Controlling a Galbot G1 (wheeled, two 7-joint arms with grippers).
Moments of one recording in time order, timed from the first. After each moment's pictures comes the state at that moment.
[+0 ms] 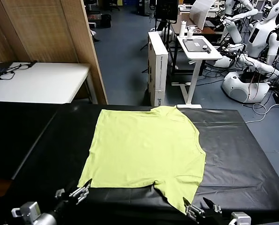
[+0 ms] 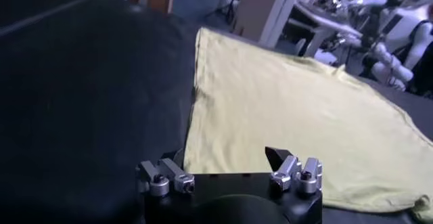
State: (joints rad) left arm 1.87 -1.16 -0.74 -2.25 -0.73 0.43 -0.03; right arm -1.88 1.29 0.59 2.41 0.56 -0.62 0.20
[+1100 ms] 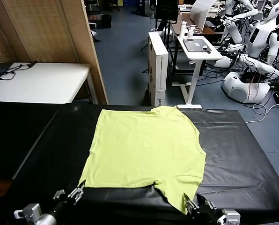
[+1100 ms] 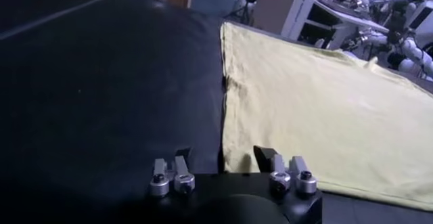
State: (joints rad) left arm 1.85 -1.18 -0.72 -2.16 -0.69 0.39 -0.02; right arm -1.87 1.30 0.56 2.34 0.52 -0.60 0.19
